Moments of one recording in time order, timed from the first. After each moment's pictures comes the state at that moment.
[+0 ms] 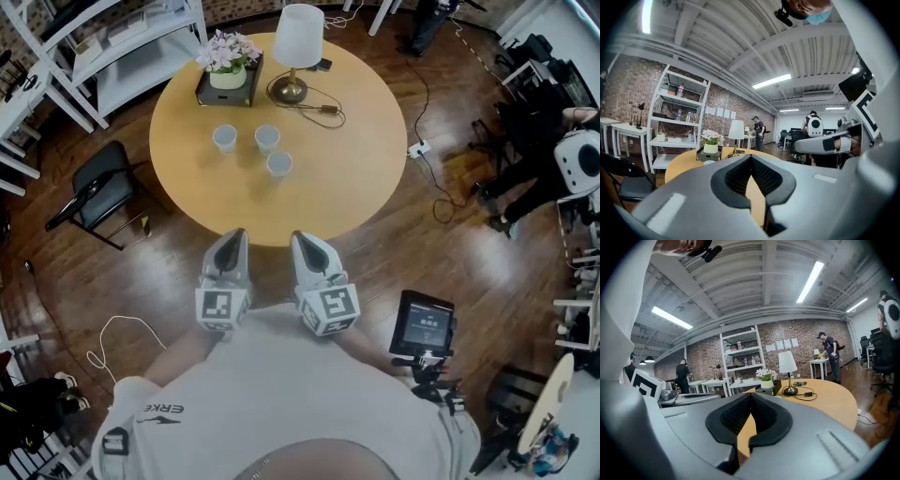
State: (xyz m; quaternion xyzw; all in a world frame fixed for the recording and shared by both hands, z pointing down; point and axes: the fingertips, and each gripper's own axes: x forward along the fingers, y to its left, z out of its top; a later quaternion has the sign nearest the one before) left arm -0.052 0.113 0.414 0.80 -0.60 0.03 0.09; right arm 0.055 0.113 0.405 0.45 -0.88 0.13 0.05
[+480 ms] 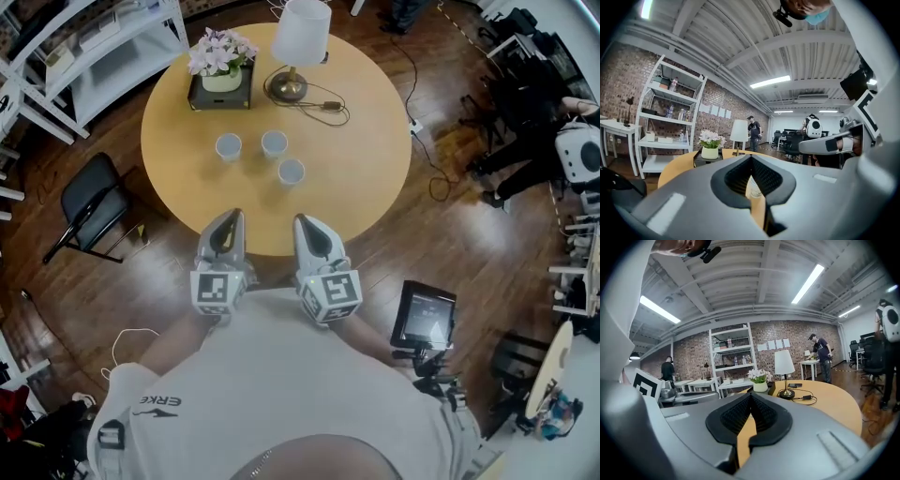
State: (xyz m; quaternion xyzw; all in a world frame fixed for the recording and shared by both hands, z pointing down) left arm -0.119 0.013 0.416 0.83 -0.55 0.02 0.07; right arm 0.000 0.031 0.403 0.51 -0.85 0.14 0.05
